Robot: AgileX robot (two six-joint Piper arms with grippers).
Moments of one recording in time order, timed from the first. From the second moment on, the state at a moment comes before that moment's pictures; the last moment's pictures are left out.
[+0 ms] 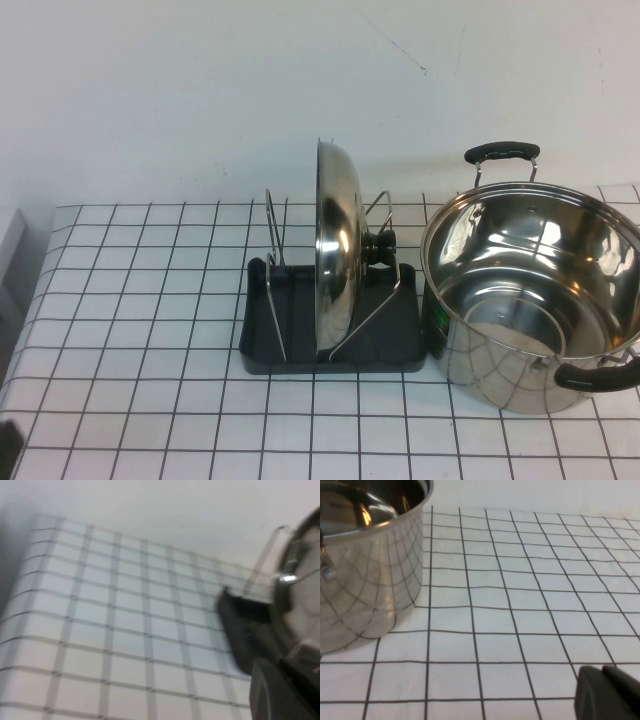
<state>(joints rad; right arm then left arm) -0.16 -0.01 0.03 -0.06 0.42 -0.08 -0.19 0.31 -0.15 -0.46 0.22 0.04</state>
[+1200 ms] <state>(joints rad) -0.16 -0.01 0.03 -0.06 0.42 -0.08 0.02 -0.01 0.02 -0.08 0.37 0.19</state>
